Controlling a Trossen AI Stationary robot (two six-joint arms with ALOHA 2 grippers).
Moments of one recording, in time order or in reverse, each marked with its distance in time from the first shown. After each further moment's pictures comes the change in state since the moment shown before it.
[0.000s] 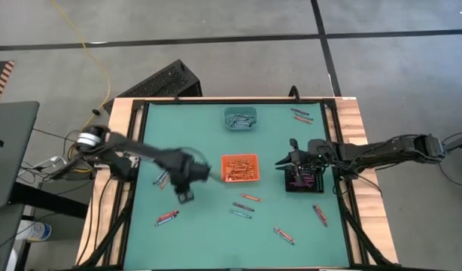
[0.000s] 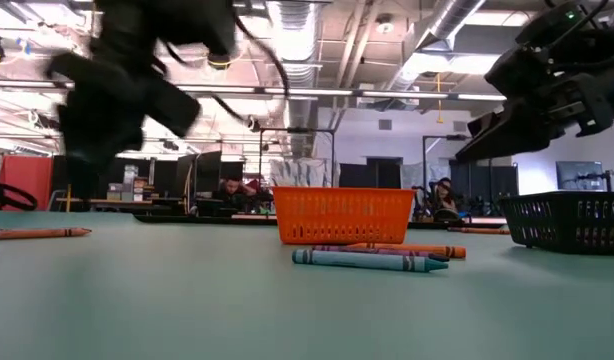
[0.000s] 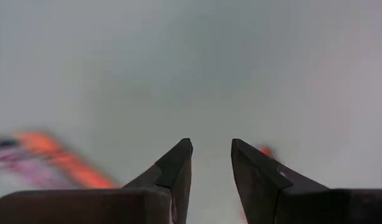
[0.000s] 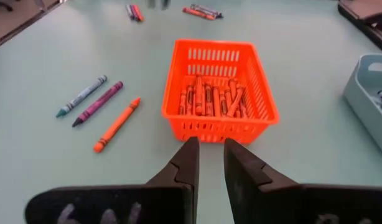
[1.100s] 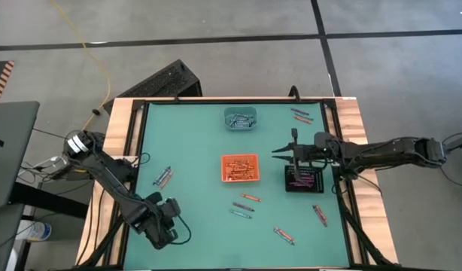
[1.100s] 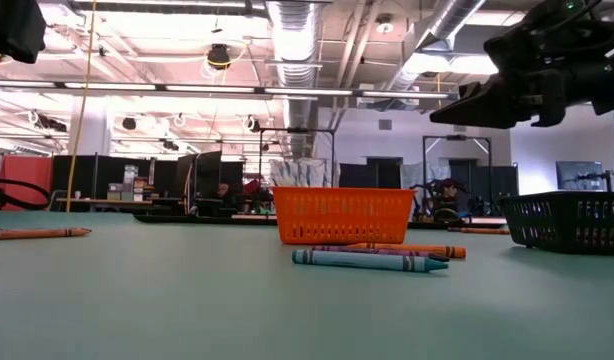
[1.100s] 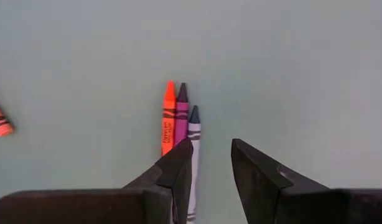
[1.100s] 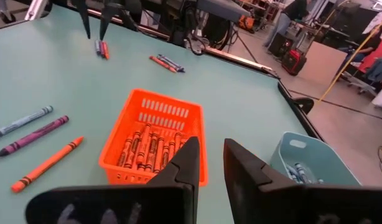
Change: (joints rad) left arm -0.630 -0.021 -0.044 0.155 -0.358 -0.701; right arm -0.097 0.000 0.000 0.229 -0.002 -0.246
